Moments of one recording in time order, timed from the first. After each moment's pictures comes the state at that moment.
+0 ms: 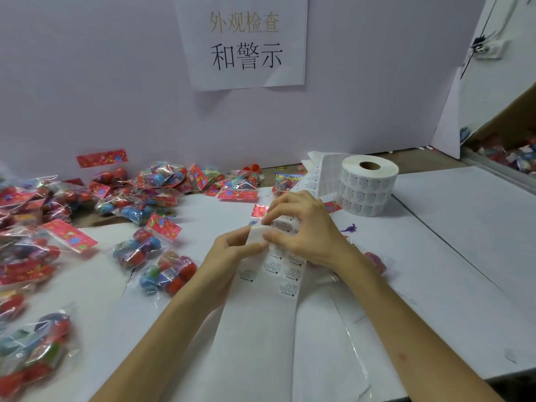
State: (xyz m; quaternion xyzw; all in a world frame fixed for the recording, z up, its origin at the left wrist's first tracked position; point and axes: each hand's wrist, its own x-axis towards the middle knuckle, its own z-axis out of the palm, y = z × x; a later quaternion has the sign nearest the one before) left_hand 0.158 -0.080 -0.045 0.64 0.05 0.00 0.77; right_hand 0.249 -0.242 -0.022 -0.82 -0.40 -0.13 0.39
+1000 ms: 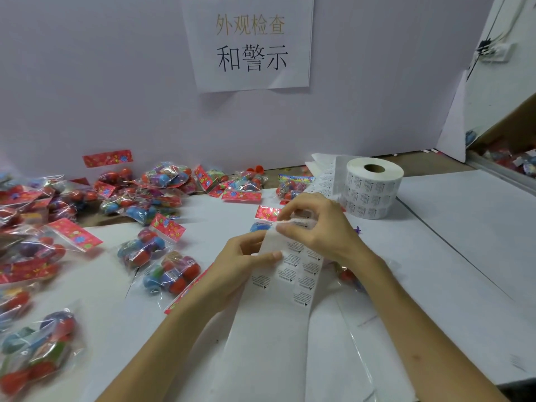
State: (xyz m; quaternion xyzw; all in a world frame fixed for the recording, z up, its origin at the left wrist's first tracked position) left_hand 0.158 -0.084 -0.045 0.68 0.01 -0.04 0.73; right_hand 0.258 -0.255 -0.018 -0.81 -0.38 -0.07 0.45
